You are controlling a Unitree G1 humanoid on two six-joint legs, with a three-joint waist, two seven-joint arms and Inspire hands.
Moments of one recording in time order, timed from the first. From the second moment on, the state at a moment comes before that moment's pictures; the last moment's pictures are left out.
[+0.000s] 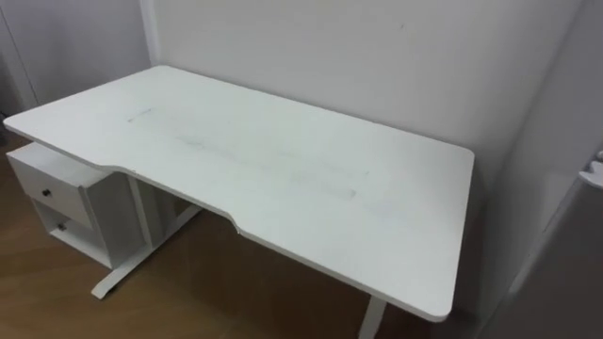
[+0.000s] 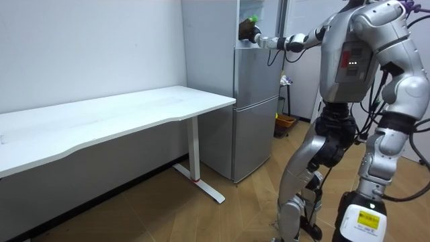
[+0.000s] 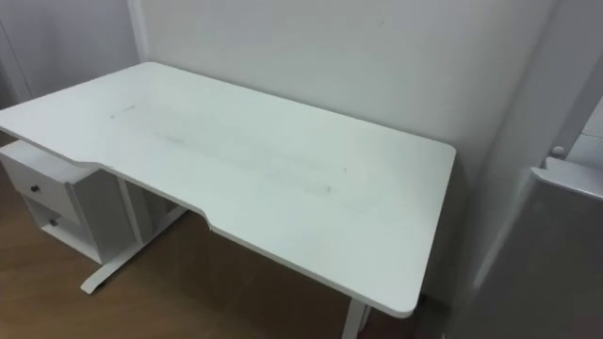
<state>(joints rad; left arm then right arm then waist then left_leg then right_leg) 0.41 0.42 0.09 0.81 0.03 0.11 0.05 -0.84 -0.90 0.14 0.97 0.48 -0.17 -0.54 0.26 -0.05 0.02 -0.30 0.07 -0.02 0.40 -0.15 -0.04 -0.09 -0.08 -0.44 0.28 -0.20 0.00</state>
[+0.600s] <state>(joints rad) 0.40 0.43 0.09 0.80 0.03 0.10 0.03 -0.84 -0.90 0.14 1.01 0.47 -0.15 -0.45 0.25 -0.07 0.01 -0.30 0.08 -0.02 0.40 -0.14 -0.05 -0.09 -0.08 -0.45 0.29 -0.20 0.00</state>
